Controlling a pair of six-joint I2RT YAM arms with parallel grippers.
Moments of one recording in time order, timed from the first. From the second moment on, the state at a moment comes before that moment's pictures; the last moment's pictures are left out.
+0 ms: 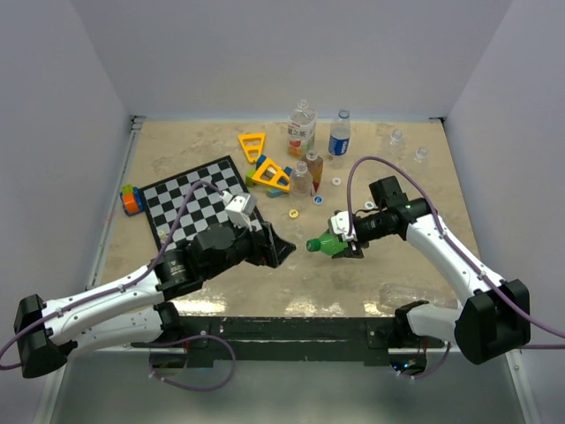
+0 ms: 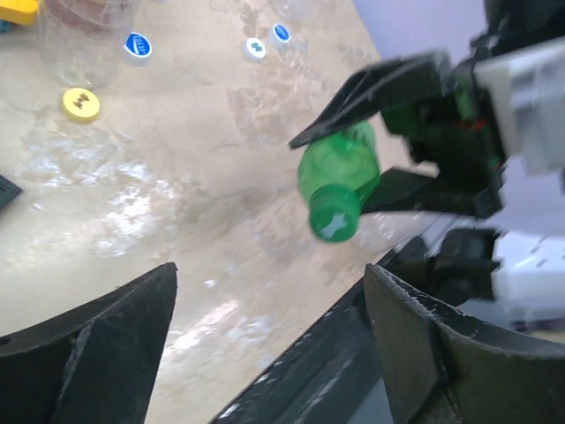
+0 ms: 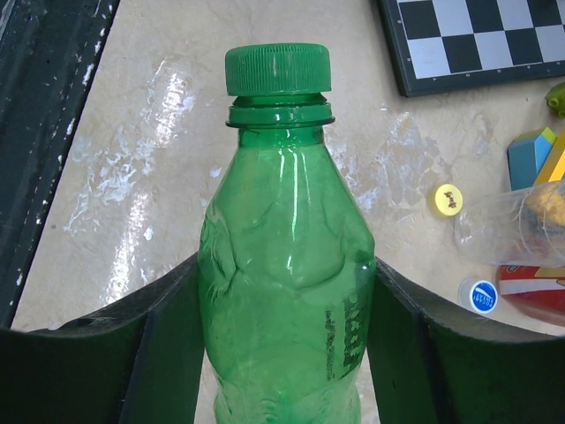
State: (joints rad) left arm -1.04 0.90 0.70 -0.12 -0.19 -0.75; right arm 0.33 1.21 0.91 -0.86 -0.93 -1.37
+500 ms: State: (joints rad) left arm -1.04 0.87 0.61 -0.10 0.09 0.12; right arm 0.33 1.21 0.91 -0.86 -0.92 -1.37
